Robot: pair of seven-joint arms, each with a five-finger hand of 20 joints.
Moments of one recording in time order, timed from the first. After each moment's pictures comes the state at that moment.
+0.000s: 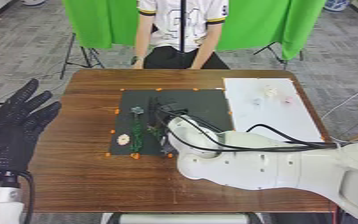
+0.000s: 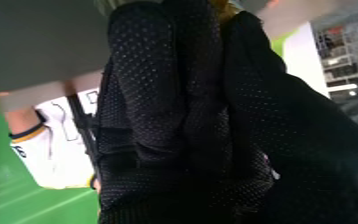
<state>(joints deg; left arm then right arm) 144.0 -46.3 -108.4 -135.8 30.0 20.1 27.6 -31.2 -66.5 -3.5 -92.5 -99.2 18.2 43.8</state>
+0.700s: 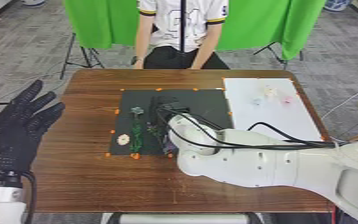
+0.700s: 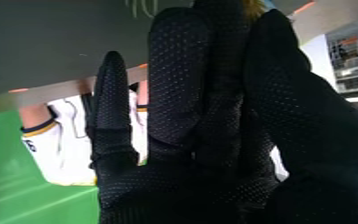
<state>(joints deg) 145.0 -42.7 -107.8 -135.3 27.1 20.5 30.1 -31.5 -67.1 -2.4 -91.0 -100.4 14.3 45.4</state>
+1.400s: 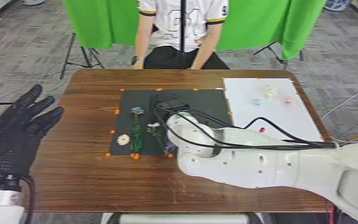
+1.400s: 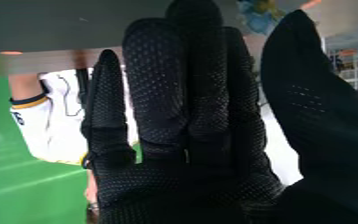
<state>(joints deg) 147.2 -43.2 -108.9 -135.7 26.9 20.9 29.8 -32.2 -66.9 -0.5 -92.9 -106.5 9.7 47.8</state>
